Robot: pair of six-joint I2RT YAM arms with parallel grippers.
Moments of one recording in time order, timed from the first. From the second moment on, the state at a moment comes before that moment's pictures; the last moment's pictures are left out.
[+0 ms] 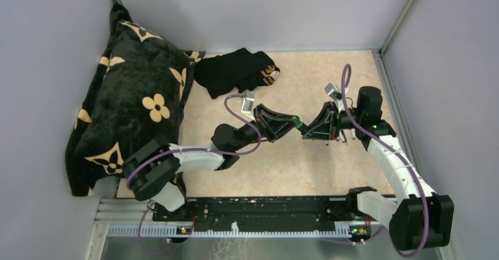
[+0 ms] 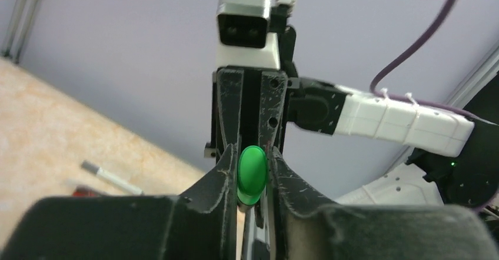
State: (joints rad) left arm -0.97 1.58 0.67 1.42 0.25 -0.75; right arm 0.09 1.06 0.74 0.01 -1.55 0.14
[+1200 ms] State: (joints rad) left arm -1.02 0.88 0.39 0.45 0.07 -0.53; right arm 0.12 1.30 0.66 -0.38 -0.51 -0.39
